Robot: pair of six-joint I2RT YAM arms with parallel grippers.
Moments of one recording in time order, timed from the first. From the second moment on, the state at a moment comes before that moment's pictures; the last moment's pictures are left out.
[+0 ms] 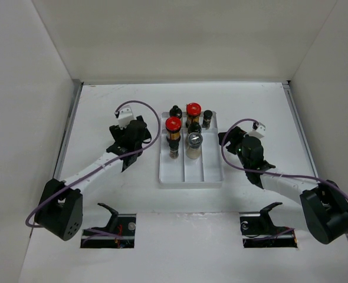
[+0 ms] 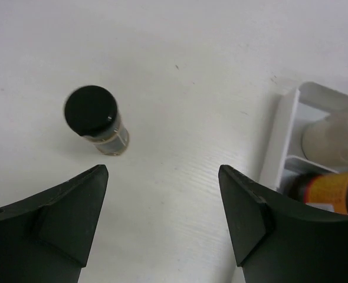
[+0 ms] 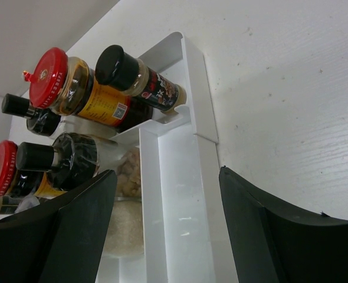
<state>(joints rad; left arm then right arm) -0.52 1.26 0.73 -0.05 -0.70 -0.53 0.43 1.21 0.39 0.54 0.27 0.79</state>
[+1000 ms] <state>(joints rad) -0.30 1.47 0.74 0.11 -0.73 -0.53 0.43 1.23 0.40 0.54 0.25 0.79</state>
